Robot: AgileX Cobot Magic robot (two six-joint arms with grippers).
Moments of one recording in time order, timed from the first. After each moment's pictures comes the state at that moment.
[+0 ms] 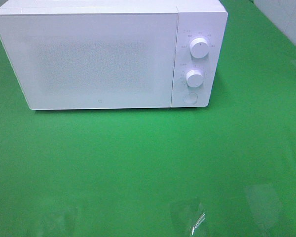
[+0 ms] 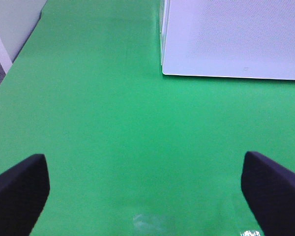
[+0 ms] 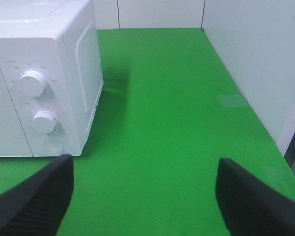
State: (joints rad) left arm 0.07 0.00 -0.52 -0.09 1.08 0.05; right arm 0.03 0.30 -0.37 -0.13 0.34 0.13
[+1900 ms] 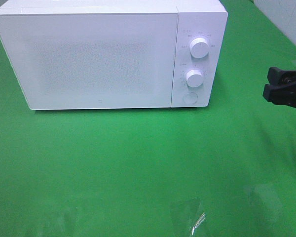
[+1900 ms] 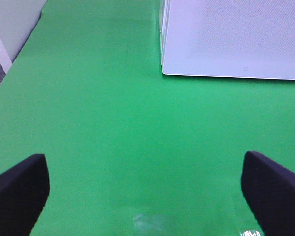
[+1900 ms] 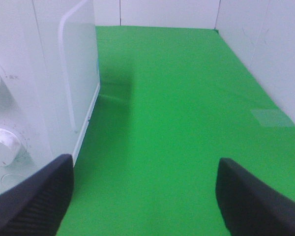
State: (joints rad) left arm 0.07 0.00 -0.52 -0.09 1.08 0.05; right arm 0.27 1.38 -0.28 0.36 -0.92 -0.25
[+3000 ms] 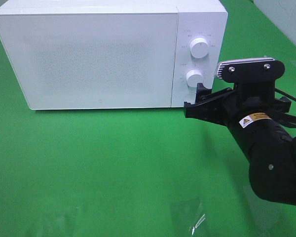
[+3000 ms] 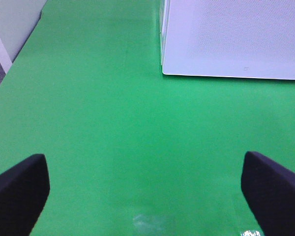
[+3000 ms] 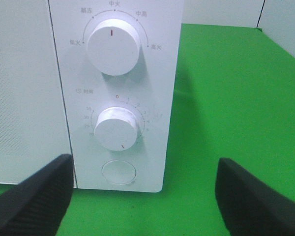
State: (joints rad) left arm 0.07 0.00 -0.52 -0.09 1.08 0.05; right arm 0.77 1.78 -0.46 0.79 -1.21 -0.29
